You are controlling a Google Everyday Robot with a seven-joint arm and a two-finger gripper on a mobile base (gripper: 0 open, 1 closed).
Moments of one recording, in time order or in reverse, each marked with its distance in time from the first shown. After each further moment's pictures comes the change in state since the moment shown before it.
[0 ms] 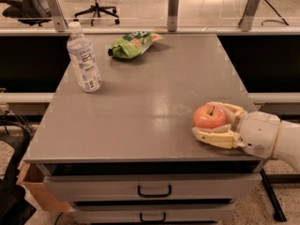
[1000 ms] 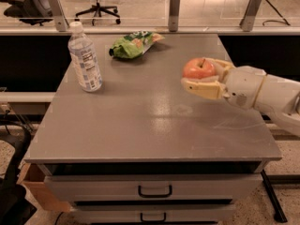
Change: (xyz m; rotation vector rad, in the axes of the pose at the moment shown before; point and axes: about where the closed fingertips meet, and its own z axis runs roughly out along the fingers) arm -0.081 -0.066 0.050 0.062 -0.111 -0.007
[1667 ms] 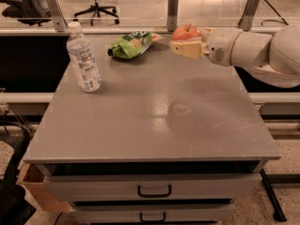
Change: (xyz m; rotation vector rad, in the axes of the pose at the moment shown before) arm -0.036 -0.083 0.079 0.075 0.062 0.043
